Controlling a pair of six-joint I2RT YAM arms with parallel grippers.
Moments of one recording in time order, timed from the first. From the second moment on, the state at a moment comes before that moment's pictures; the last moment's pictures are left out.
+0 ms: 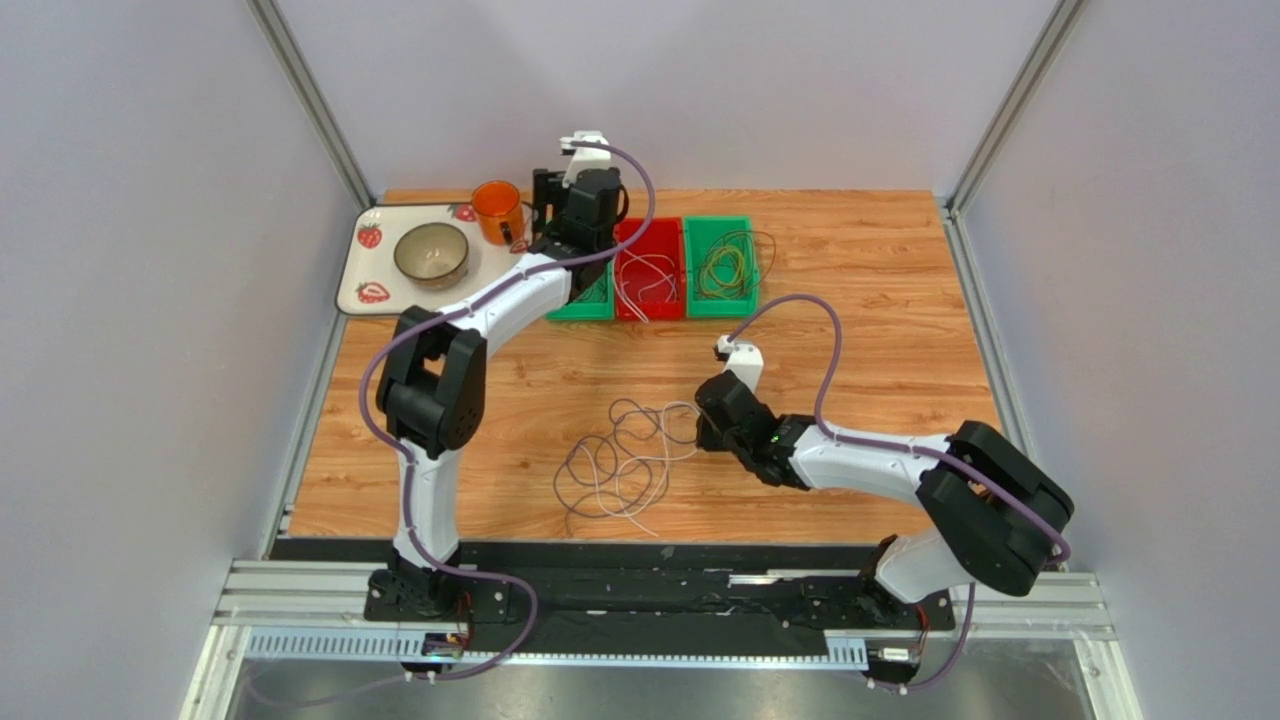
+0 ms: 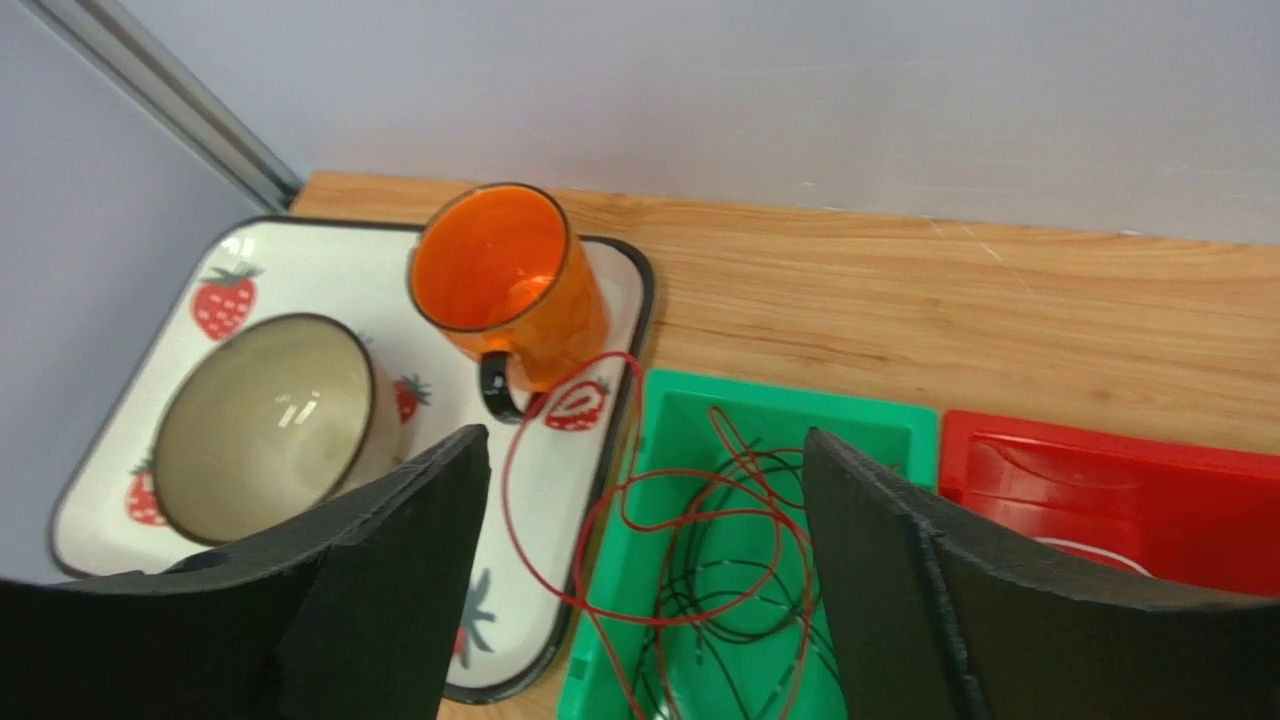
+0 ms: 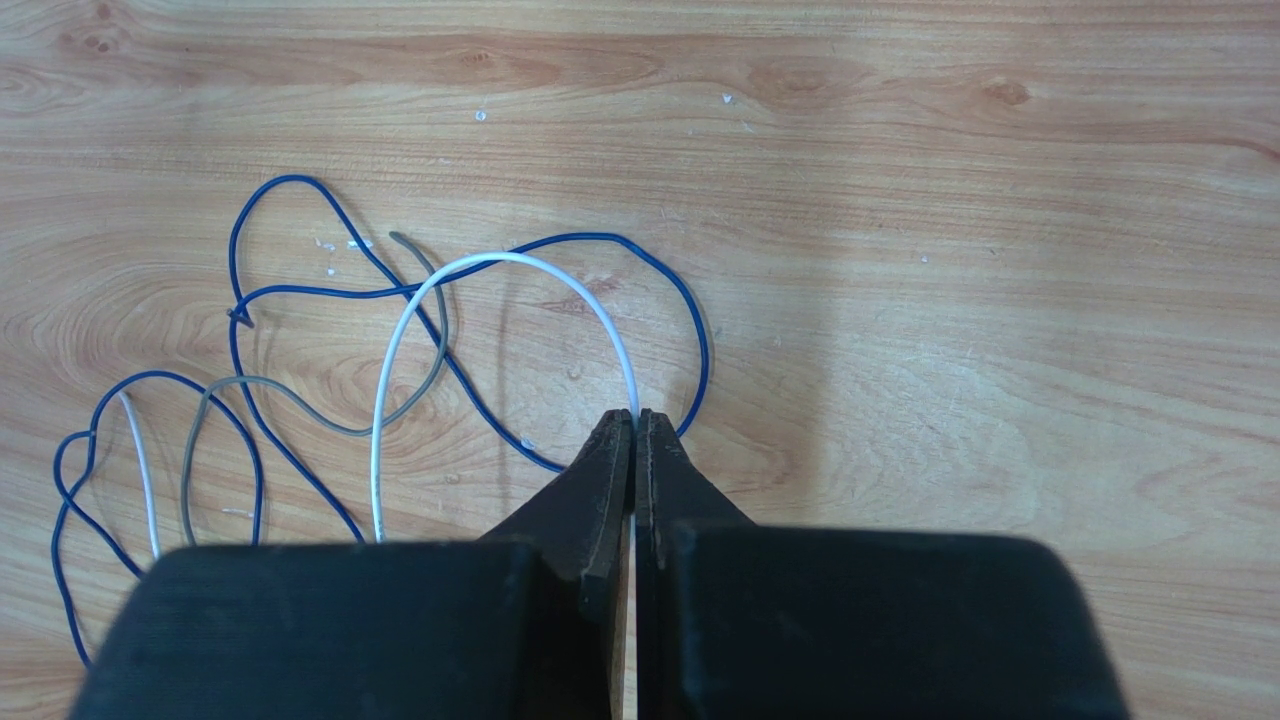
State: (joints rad) left arm -0.50 2.04 1.65 0.12 -0.81 0.00; right arm 0.86 1.44 0.63 0.04 0.37 0.72
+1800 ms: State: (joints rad) left arm -0.50 0.53 0.91 -0.90 -0.13 -0.42; right arm 0.86 1.52 1.54 -0.15 0.52 0.12
